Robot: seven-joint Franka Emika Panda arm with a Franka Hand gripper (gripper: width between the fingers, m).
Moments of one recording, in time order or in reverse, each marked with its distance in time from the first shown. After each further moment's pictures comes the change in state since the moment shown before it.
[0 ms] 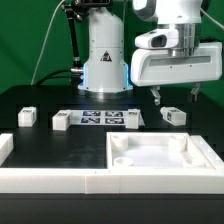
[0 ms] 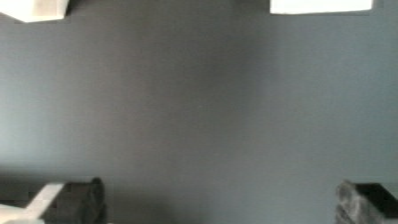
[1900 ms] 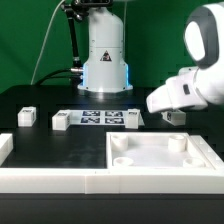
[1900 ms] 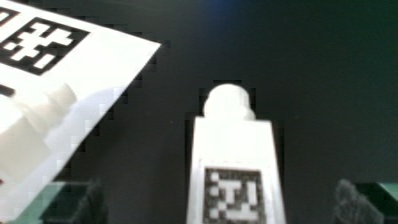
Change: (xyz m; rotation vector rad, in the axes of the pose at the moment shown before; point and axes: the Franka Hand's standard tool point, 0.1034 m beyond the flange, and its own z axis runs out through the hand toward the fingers) arm -0.058 -0.028 0.043 -0.028 -1.052 -0.074
